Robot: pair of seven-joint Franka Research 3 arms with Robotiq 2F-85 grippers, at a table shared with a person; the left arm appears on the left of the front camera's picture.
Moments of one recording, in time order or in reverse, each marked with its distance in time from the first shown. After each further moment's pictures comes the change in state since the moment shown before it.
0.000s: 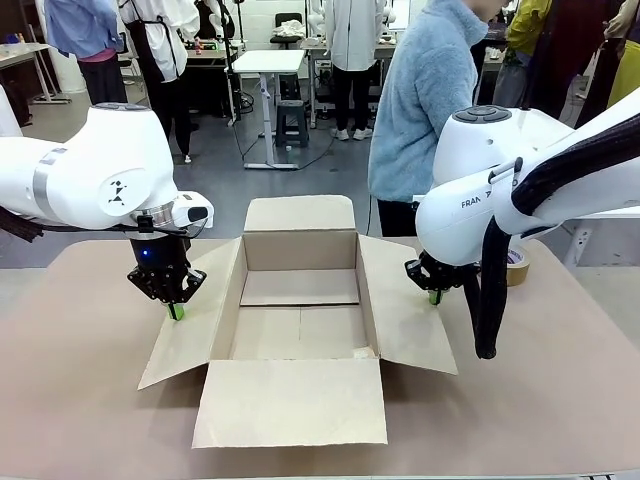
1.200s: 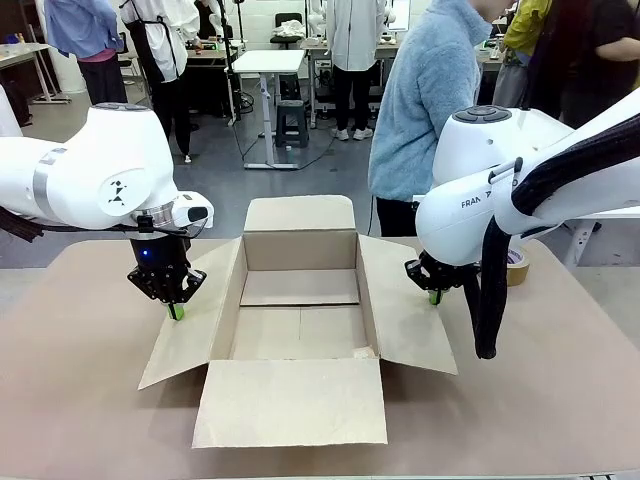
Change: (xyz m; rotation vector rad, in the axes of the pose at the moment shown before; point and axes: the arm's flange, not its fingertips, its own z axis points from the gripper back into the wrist) left arm 0.000 0.000 0.000 0.000 0.000 0.000; right arm 0.000 0.000 0.000 0.000 0.000 0.000
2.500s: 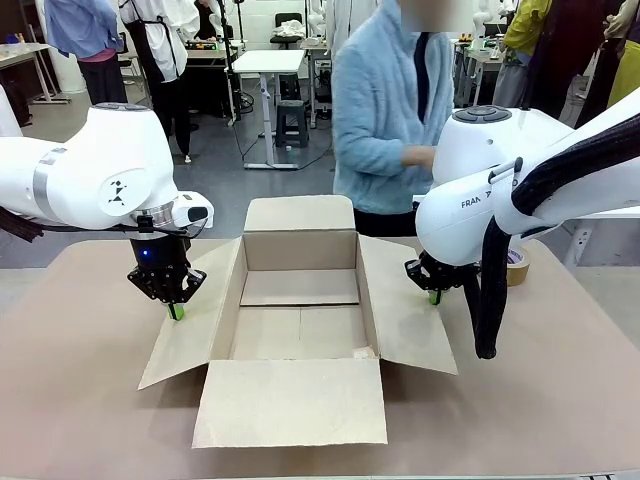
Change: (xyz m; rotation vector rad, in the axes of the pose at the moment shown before) left arm 0.000 0.000 0.000 0.000 0.000 0.000; right arm 0.000 0.000 0.000 0.000 0.000 0.000
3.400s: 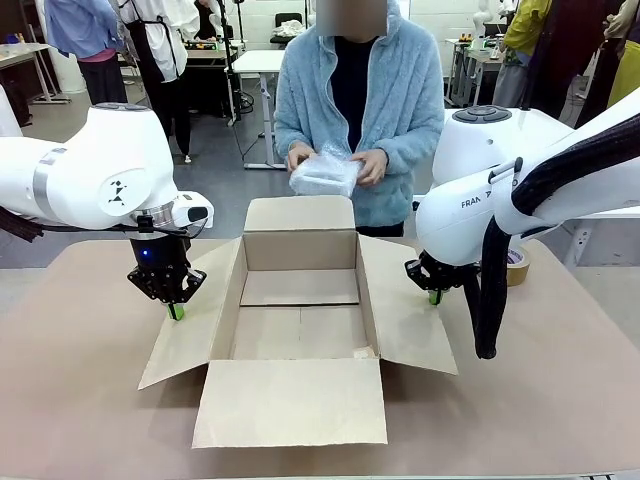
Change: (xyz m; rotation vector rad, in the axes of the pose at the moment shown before) left arm 0.000 0.000 0.000 0.000 0.000 0.000; right arm 0.000 0.000 0.000 0.000 0.000 0.000
